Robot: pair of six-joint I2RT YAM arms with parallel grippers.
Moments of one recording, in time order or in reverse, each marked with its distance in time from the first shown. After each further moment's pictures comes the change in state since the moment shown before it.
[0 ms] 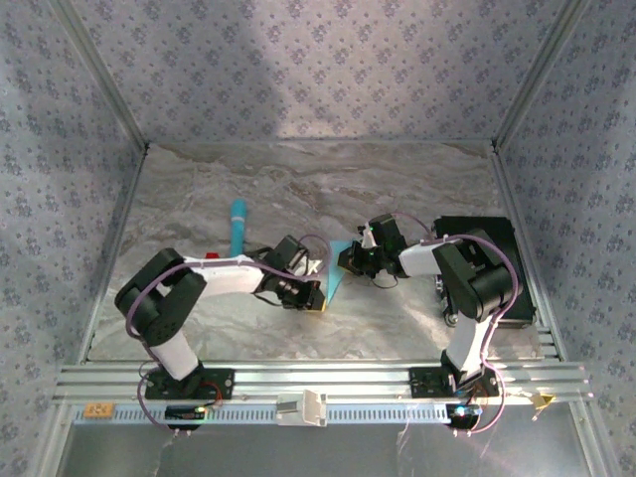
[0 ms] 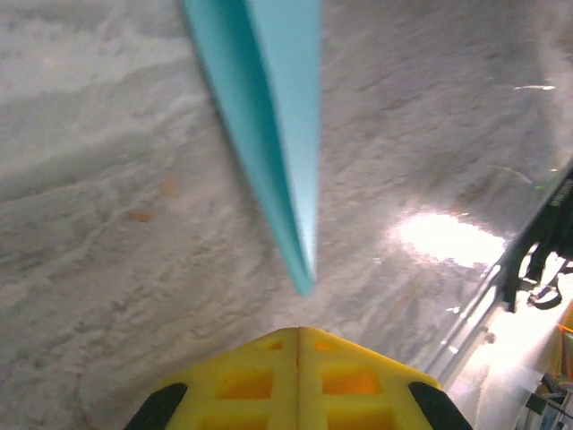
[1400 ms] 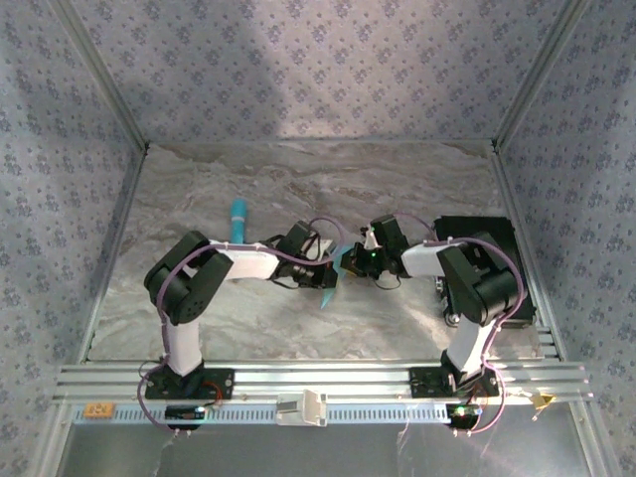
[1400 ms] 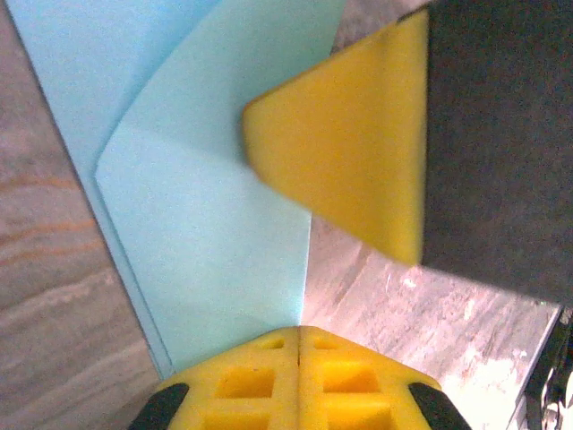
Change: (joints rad) left arm 0.027 0.210 0.147 0.166 -0.067 0.026; right arm -0.006 -0.050 -0.006 -0.084 0.030 -0.013
